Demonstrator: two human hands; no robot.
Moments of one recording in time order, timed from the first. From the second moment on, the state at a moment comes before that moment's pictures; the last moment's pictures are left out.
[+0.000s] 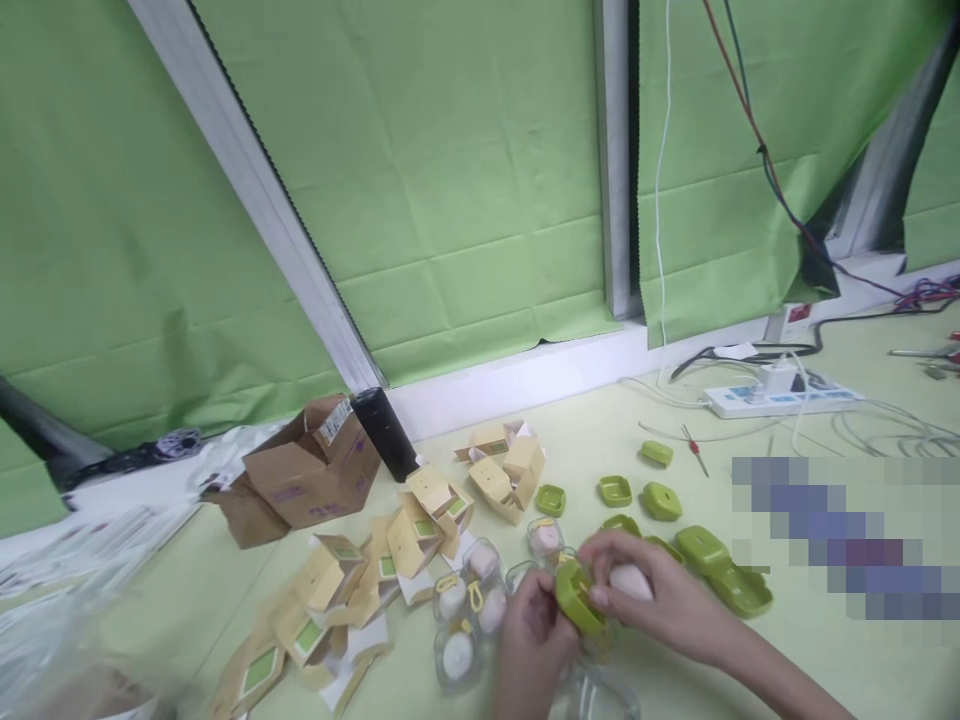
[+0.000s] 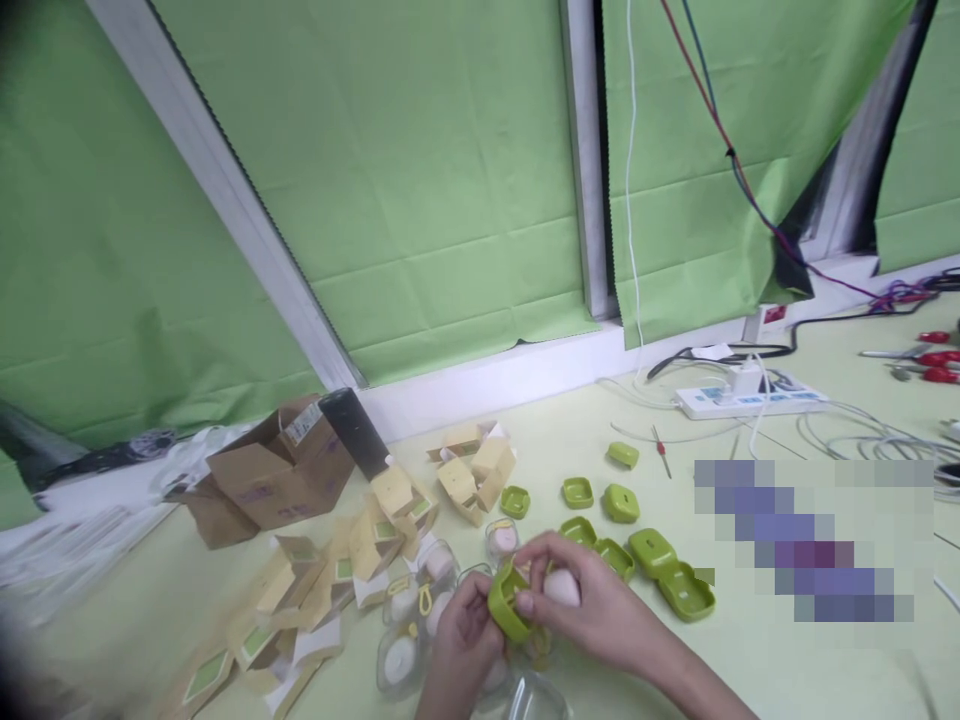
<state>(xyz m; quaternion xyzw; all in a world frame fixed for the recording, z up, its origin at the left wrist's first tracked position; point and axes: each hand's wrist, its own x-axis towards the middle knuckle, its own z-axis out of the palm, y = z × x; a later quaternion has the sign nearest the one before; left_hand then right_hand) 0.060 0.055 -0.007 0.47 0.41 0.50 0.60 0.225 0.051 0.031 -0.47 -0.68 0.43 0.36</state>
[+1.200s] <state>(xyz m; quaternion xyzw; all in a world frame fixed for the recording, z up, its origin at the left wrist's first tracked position) 0.062 0.027 0.005 0.22 0.31 0.55 0.74 0.226 0.048 0.027 -0.38 -0.52 0.56 0.53</state>
